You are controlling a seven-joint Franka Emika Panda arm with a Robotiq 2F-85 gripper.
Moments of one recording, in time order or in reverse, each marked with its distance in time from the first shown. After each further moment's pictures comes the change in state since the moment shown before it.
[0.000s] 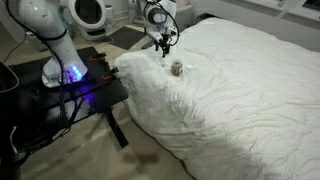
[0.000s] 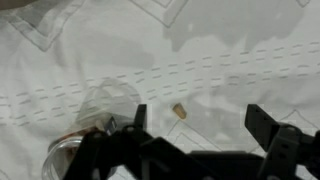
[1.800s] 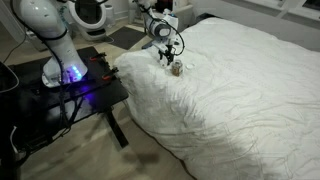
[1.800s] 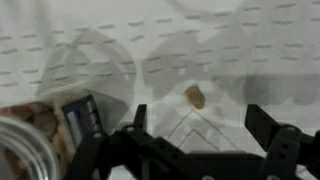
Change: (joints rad) arm 0.045 0.309 -0.023 0.256 -0.054 0.079 0.000
